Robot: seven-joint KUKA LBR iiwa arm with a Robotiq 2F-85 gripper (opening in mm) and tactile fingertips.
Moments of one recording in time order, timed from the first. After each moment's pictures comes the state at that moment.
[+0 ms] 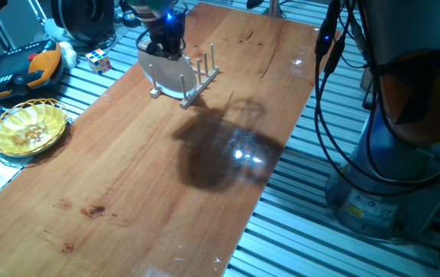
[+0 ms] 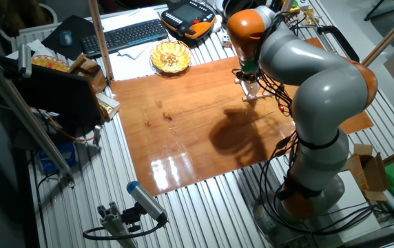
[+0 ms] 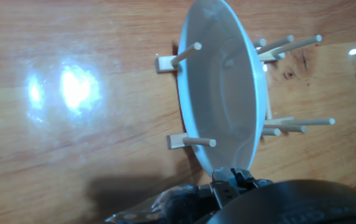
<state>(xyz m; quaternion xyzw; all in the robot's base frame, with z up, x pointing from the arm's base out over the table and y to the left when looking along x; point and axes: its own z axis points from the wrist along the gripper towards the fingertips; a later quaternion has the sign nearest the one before) 0.548 -0.057 0.223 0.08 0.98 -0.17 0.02</state>
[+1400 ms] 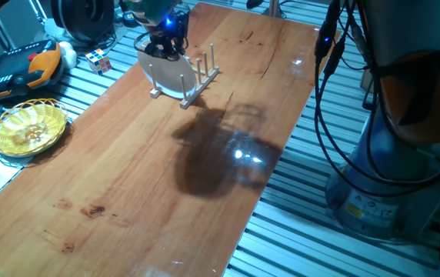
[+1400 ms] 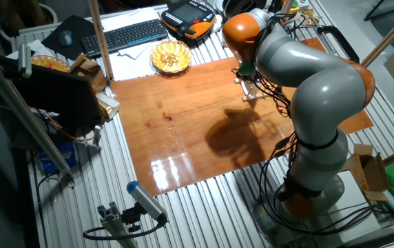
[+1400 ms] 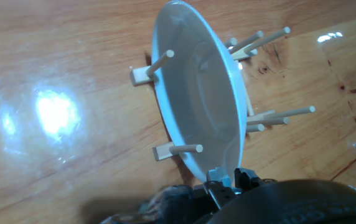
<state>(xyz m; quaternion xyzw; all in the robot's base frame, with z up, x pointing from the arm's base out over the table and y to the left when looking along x) 0.548 -0.064 0.222 0.16 0.97 -0.20 0.05</state>
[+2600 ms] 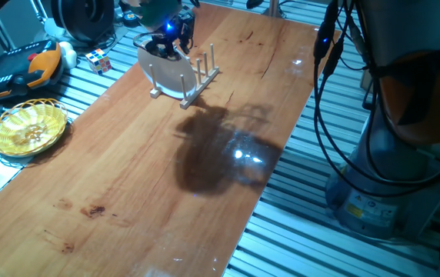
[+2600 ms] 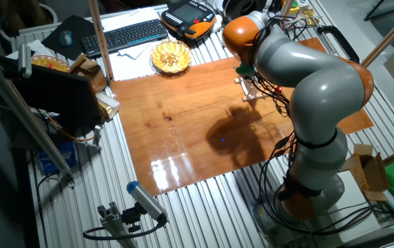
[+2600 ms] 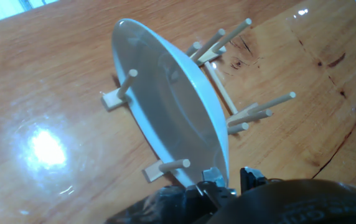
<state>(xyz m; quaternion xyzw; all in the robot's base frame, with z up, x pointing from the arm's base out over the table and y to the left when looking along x) 0.550 -0.081 0.210 0.25 0.94 -0.21 0.07</state>
